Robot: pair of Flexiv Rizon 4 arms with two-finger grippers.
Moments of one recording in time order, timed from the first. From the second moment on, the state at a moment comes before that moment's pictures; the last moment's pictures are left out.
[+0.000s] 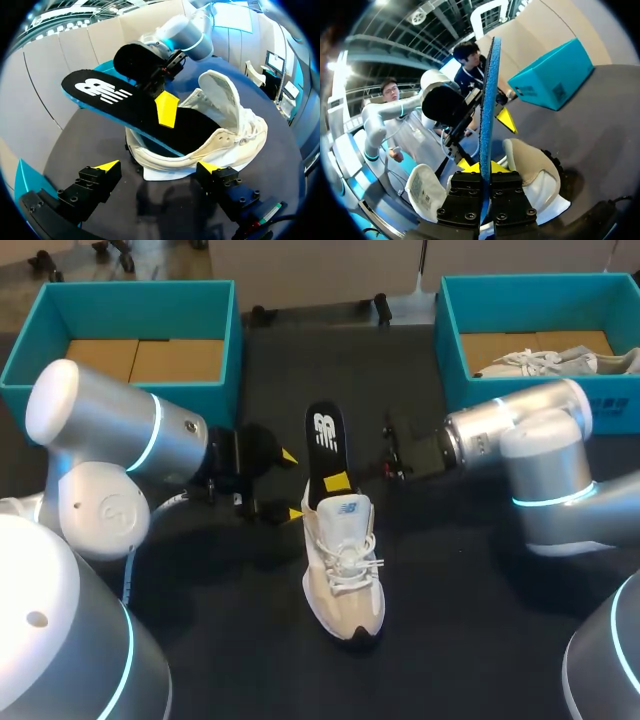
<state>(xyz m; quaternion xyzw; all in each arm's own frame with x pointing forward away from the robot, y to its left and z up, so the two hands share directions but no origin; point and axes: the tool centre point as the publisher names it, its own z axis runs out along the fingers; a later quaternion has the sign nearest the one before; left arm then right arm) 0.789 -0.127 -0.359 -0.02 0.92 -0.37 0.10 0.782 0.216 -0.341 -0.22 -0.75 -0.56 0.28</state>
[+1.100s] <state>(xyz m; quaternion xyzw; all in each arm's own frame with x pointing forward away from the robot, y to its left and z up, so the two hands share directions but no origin) 0.789 -0.127 -0.359 -0.02 0.92 -0.37 0.10 0.768 0.221 -0.341 -0.24 -0.76 -0.51 0.31</state>
